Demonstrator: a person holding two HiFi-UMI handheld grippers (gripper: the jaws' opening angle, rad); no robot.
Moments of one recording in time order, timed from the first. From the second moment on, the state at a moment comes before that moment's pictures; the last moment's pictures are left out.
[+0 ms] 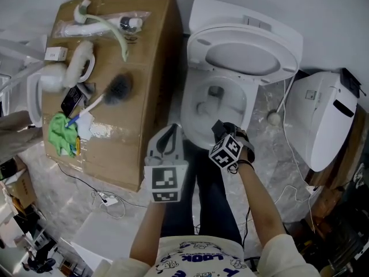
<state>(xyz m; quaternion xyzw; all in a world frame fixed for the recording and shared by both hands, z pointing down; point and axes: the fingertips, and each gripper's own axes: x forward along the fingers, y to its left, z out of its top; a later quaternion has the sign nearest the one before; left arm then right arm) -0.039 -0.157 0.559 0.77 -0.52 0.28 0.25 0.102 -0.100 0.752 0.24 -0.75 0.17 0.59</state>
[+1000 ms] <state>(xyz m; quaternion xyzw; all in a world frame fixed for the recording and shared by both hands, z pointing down) -0.038 -0.153 0.560 0.76 -0.53 0.28 0.25 0.129 -0.102 0.791 0.16 -0.71 0.10 0.68</state>
